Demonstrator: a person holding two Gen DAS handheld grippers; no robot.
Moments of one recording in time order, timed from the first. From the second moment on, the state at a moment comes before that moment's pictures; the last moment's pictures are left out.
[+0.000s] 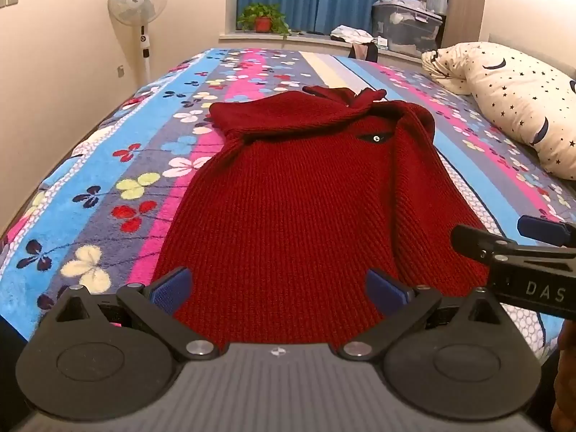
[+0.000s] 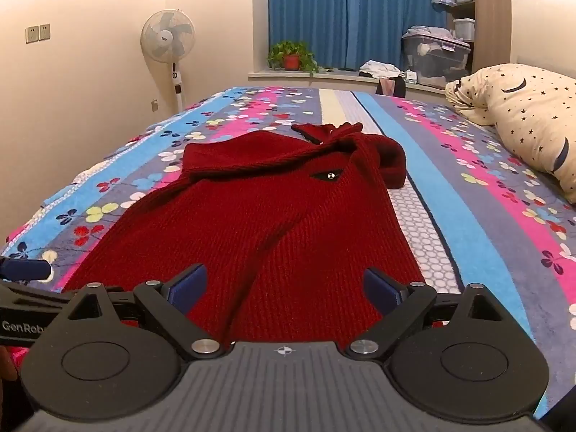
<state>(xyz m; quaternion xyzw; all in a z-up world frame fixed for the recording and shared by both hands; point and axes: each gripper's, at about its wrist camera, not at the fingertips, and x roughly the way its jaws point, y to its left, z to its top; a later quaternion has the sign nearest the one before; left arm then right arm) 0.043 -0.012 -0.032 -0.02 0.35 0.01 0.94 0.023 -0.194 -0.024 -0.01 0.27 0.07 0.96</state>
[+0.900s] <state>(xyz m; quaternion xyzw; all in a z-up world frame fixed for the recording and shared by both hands) 0.040 -0.015 -0.032 -0.02 0.35 0.00 0.94 0.024 -0.192 -0.027 -0.02 0.27 0.08 0.96</state>
